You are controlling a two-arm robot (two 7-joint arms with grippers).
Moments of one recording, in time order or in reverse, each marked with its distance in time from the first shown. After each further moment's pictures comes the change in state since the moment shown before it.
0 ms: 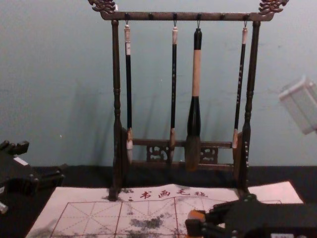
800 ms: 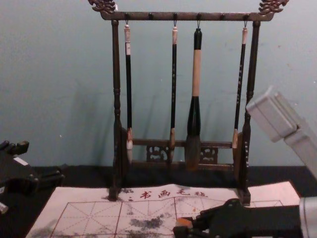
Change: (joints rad) left arm 0.000 0.000 0.000 0.000 0.000 0.000 0.000; right arm 0.054 -0.047 -0.041 0.058 -0.055 0.036 -0.007
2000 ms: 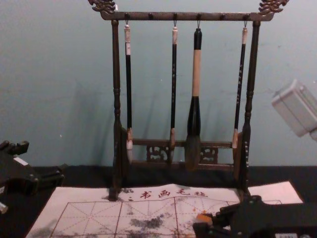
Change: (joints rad) left arm 0.000 0.000 0.000 0.000 0.000 0.000 0.000; right arm -0.044 0.050 0.046 -0.062 0.011 0.021 -0.007
